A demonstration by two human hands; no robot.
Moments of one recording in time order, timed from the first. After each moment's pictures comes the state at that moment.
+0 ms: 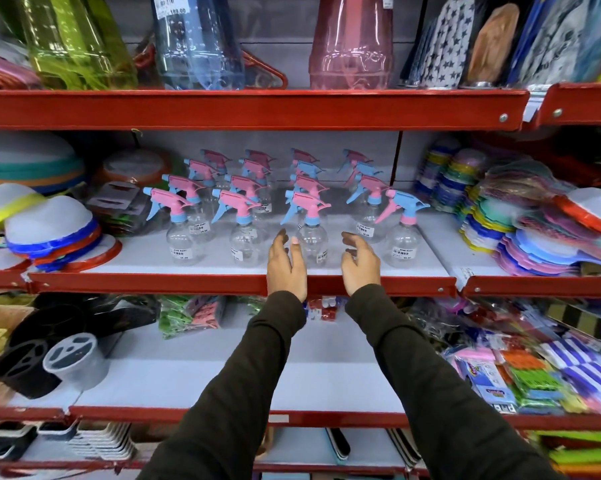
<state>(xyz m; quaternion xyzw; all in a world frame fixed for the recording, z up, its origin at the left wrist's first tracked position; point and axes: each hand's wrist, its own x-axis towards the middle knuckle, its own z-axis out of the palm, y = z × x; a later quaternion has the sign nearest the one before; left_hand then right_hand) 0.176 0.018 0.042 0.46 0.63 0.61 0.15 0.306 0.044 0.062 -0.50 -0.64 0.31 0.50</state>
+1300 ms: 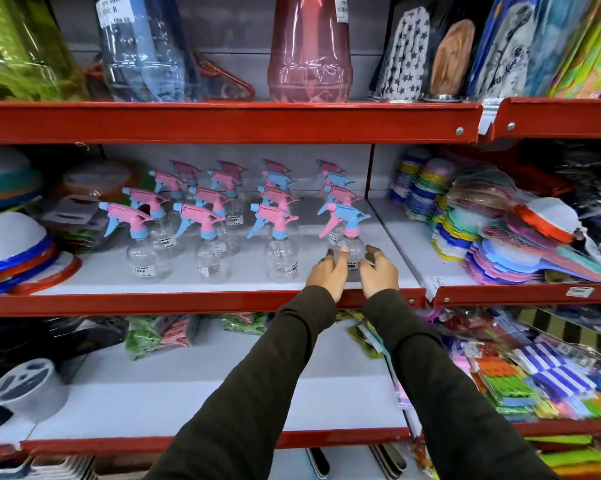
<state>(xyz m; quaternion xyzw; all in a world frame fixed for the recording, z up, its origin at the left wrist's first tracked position) 0.290 0.053 0.056 0.56 0.64 0.40 0.36 0.393 0.064 0.064 -0.61 -0.57 0.32 0.45</state>
